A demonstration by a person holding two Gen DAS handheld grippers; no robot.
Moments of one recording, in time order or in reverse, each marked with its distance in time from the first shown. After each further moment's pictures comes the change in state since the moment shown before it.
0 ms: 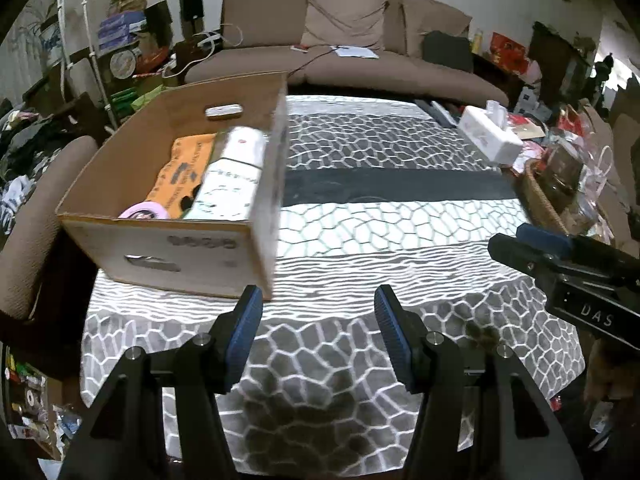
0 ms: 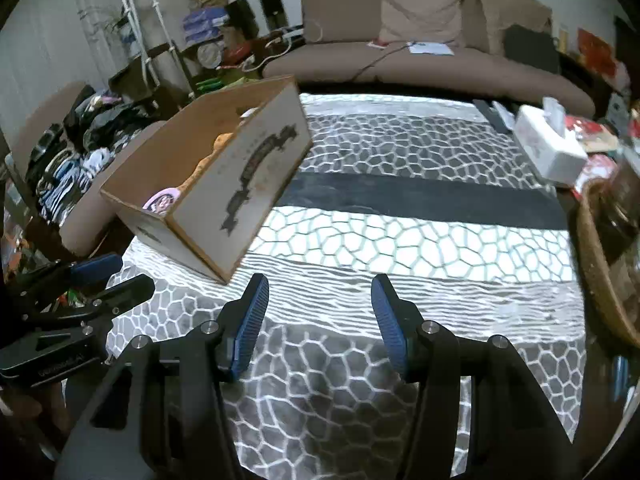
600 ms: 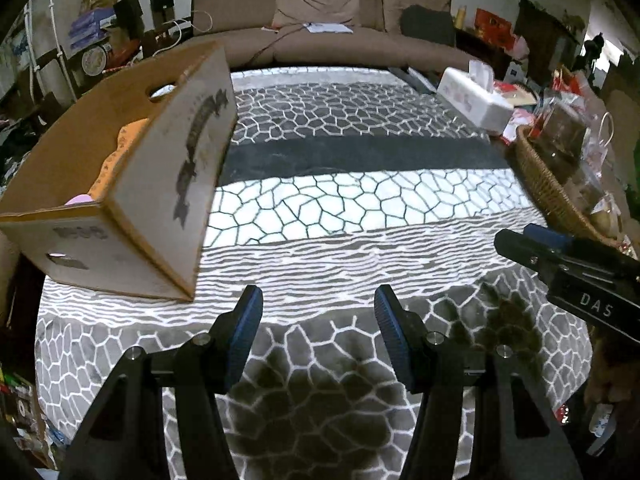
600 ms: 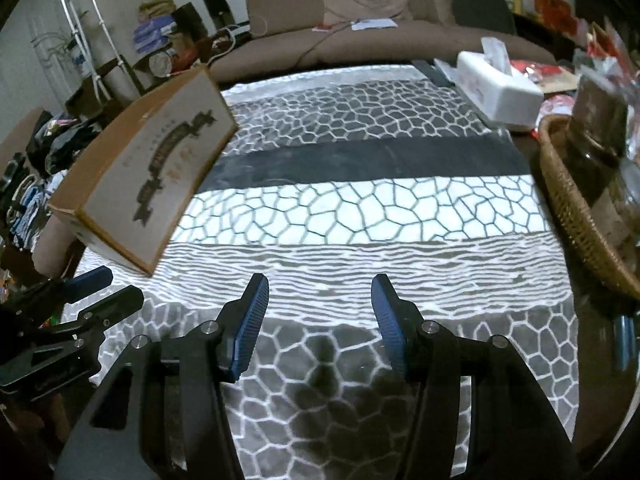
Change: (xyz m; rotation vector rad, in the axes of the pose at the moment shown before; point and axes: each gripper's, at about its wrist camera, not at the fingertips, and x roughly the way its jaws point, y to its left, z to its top) left arm 0.075 -0.058 -0.010 0.046 0.061 -0.029; right arm 0.032 -0.092 -0.034 0.122 0.032 -0.085
